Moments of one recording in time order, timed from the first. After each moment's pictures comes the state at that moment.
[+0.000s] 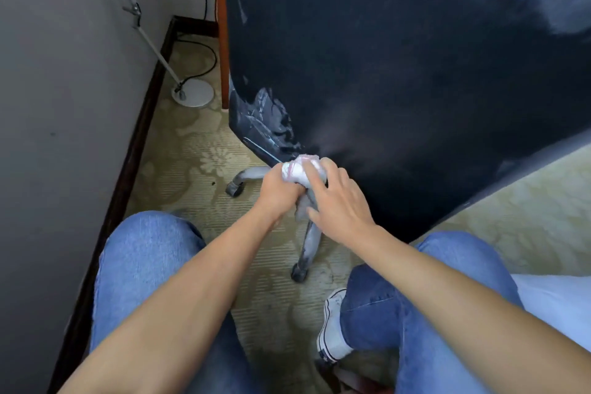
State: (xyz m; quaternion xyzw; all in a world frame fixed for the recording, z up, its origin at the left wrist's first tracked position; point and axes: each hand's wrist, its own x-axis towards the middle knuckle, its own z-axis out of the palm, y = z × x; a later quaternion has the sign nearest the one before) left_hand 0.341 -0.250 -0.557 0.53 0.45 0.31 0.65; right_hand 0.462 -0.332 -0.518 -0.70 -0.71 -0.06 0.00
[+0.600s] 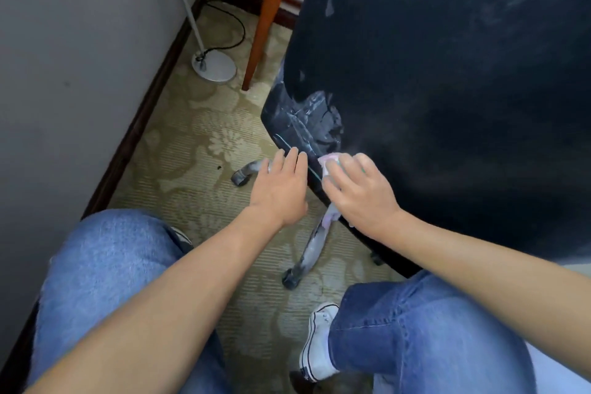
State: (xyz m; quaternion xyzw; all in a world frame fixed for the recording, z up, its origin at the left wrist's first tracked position) left_hand 0.291 -0.218 -0.564 0.84 0.50 0.05 0.19; right_hand 0.469 -0.253 -0.510 -0.36 -0.84 -0.40 0.00
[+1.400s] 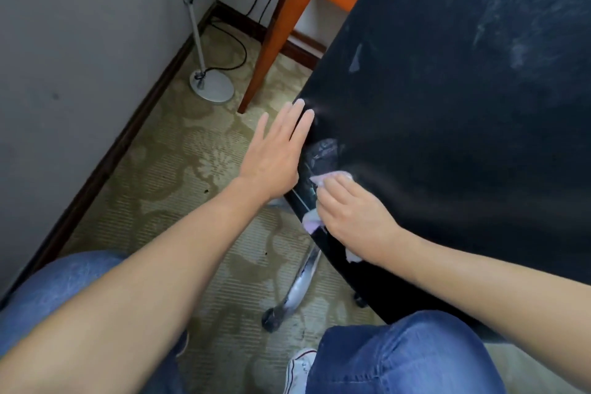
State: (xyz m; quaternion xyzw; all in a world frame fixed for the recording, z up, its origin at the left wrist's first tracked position) left_hand 0.271 -0.113 -0.539 0.82 0.50 0.28 0.10; right_hand 0.451 -0.203 -0.480 -0.30 -0.86 -0.34 -0.22
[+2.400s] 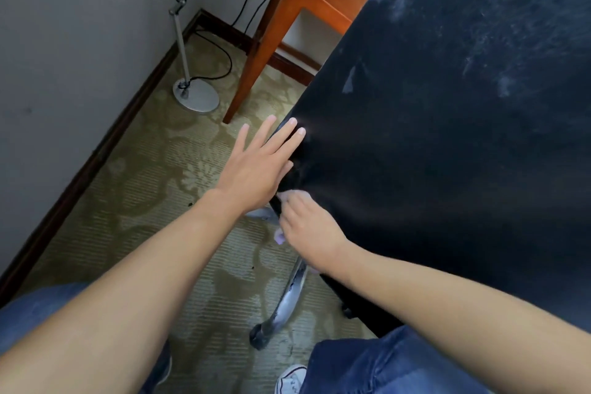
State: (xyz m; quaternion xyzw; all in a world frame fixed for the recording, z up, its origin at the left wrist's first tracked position) left_hand 0.252 -0.095 -0.548 0.84 0.45 0.29 0.06; right_hand 0.405 -0.183 -0.511 -0.34 -0.81 -0.26 -0.39
